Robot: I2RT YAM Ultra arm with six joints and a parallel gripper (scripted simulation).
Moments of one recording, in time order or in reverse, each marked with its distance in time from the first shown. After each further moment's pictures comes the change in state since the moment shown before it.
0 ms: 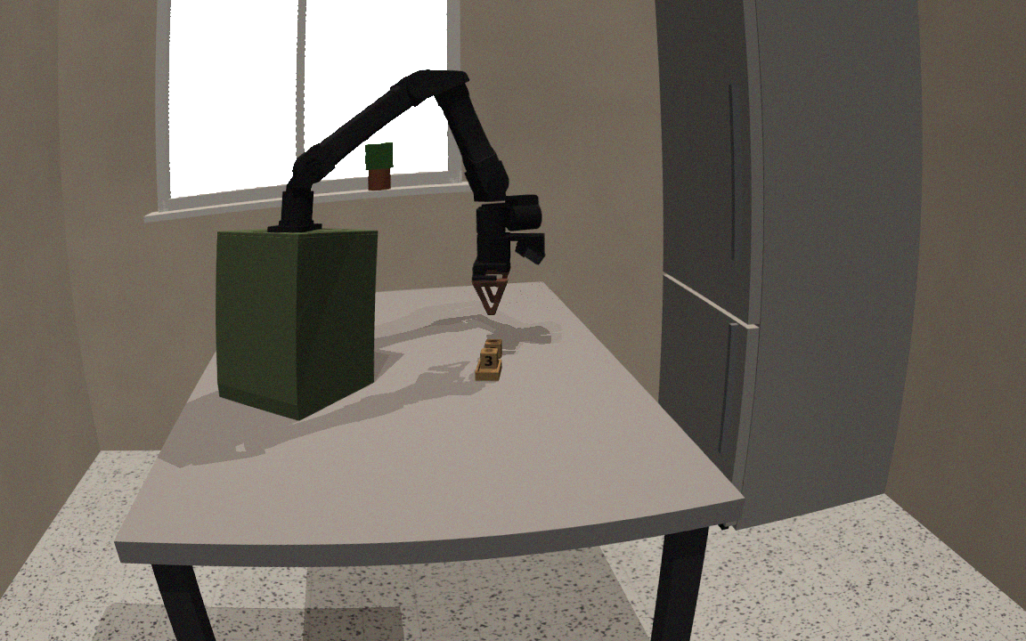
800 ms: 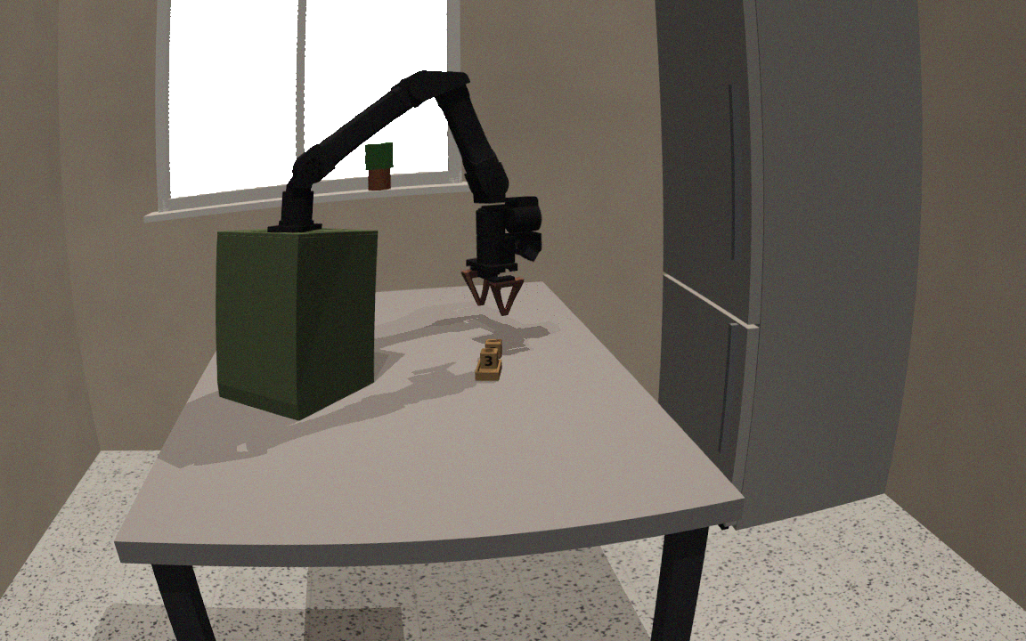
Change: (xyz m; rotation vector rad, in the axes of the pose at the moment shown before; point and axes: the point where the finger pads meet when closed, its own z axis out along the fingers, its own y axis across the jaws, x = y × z) arm 0.001 0.000 0.003 0.000 0.001 -0.578
